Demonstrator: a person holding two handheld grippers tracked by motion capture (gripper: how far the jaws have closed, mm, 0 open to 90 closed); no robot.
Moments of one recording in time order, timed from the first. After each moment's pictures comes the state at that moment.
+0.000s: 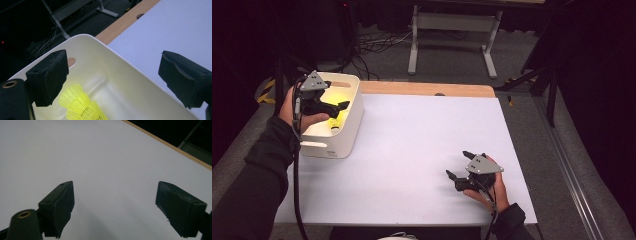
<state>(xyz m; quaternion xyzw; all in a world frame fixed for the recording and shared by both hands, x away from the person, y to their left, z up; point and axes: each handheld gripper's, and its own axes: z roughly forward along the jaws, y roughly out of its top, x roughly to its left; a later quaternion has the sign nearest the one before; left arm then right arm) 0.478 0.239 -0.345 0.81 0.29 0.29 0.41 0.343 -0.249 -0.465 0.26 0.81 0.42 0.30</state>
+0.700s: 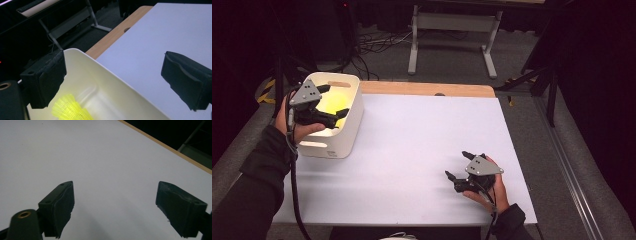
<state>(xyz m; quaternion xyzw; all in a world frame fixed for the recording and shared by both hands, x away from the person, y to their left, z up) 0.442 0.240 -0.342 0.80 0.24 0.31 0.46 0.339 -0.246 -0.461 0.25 0.81 0.43 0.30</state>
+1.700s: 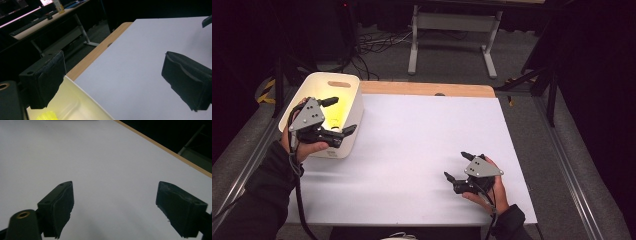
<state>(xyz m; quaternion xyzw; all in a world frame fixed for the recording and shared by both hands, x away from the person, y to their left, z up) 0.396 0.217 -0.353 0.78 0.18 0.31 0.51 0.334 -0.243 -0.458 0.25 0.81 0.43 0.30</state>
